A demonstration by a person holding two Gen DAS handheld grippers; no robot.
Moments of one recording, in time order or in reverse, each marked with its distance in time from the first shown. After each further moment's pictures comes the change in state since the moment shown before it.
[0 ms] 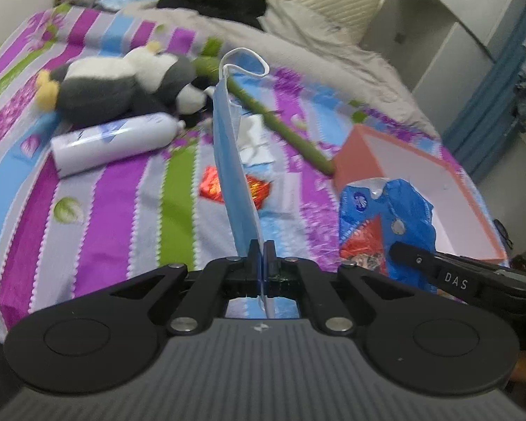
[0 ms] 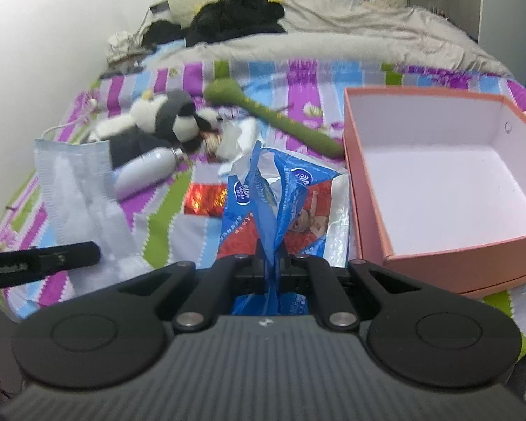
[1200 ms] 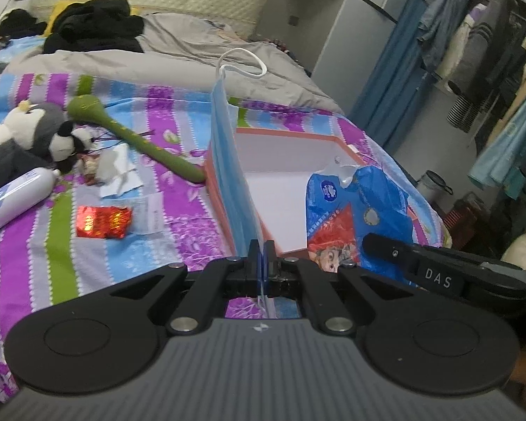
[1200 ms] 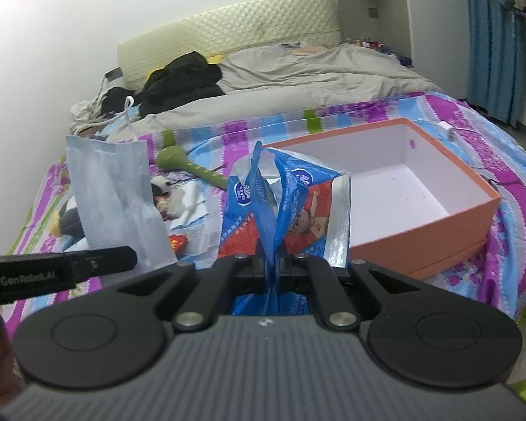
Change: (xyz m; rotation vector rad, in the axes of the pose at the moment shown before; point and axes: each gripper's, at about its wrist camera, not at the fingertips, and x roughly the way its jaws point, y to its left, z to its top) left arm -0.018 -0.132 0.003 0.247 0.006 -0.244; right arm -0.106 -0.065 -0.013 0.148 -0.184 -0.115
